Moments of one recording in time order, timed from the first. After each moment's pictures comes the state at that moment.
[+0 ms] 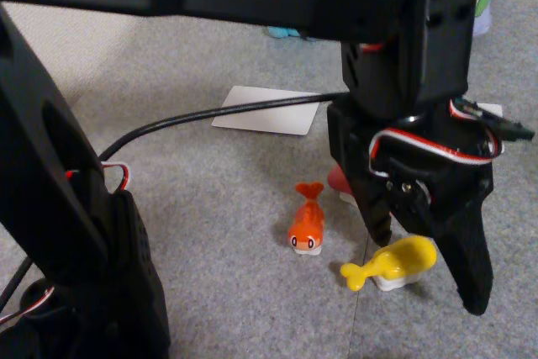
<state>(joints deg) 61.2 93.3 114.3 64.7 68.2</state>
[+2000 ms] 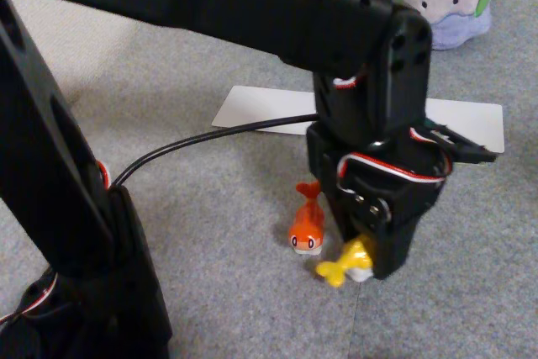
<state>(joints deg) 54.6 94.7 123.2 58.3 74.7</state>
